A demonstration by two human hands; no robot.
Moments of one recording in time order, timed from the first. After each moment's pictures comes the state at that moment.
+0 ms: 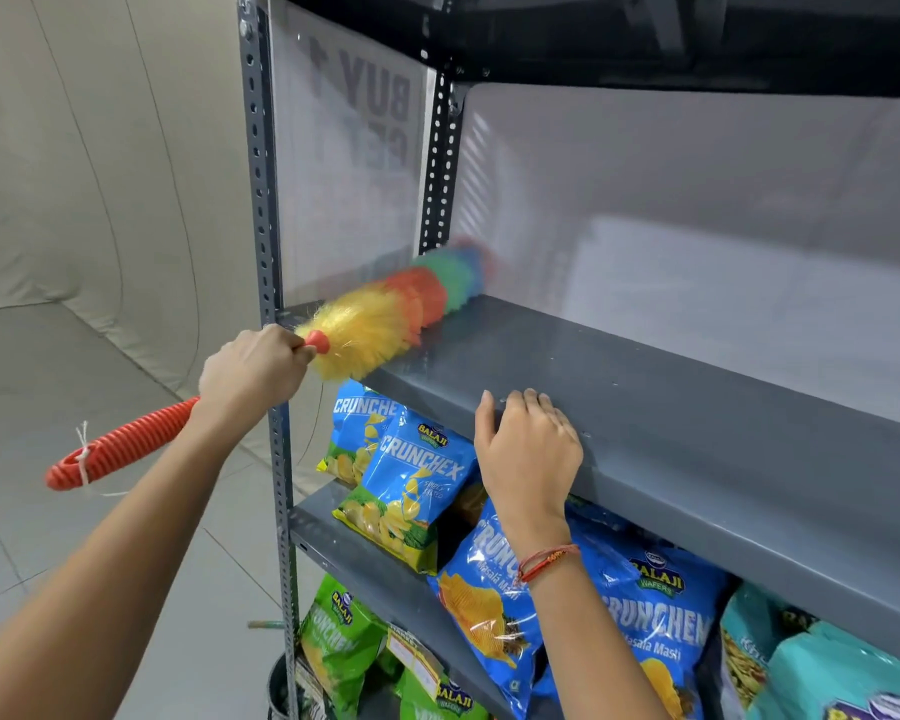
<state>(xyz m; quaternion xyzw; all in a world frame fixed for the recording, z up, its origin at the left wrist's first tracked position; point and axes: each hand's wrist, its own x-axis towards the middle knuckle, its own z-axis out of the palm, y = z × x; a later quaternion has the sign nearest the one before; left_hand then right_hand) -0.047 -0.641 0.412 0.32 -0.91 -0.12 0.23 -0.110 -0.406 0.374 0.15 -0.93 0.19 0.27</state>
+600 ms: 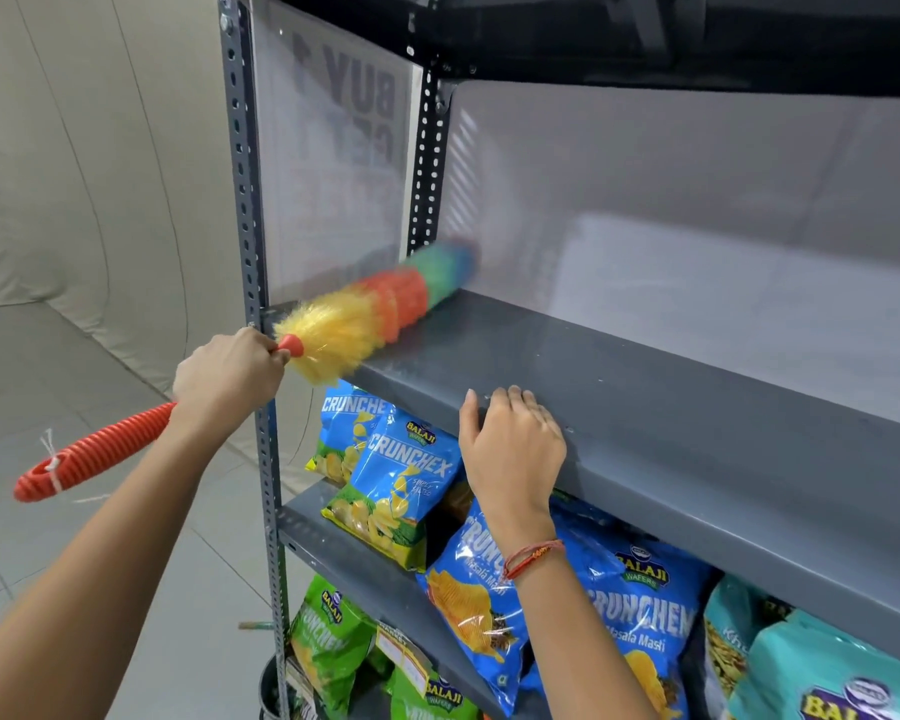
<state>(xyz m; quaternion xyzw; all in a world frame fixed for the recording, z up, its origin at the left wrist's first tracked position) -0.041 -0.637 0.410 0.35 -0.90 -0.09 0.25 -0.110 -0.404 0.374 0.17 -0.93 0.19 0.27</state>
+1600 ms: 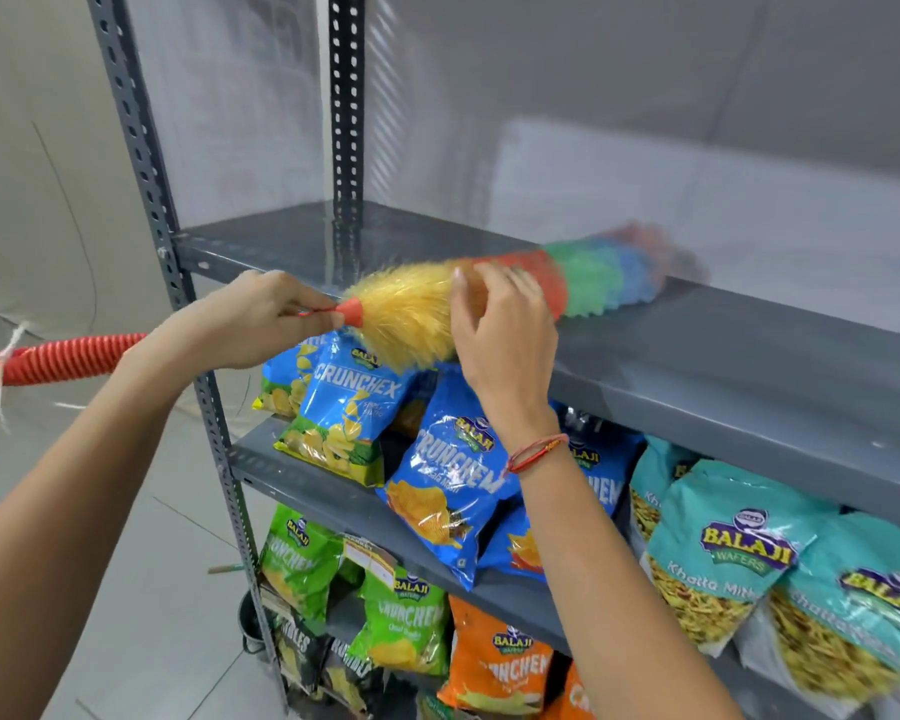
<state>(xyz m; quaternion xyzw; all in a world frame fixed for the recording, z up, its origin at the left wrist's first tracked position) -0.037 -0.576 0.417 -0.01 -0.97 -0.19 0.14 -0.091 -0.361 0.404 0.20 -0.84 0.34 0.37</state>
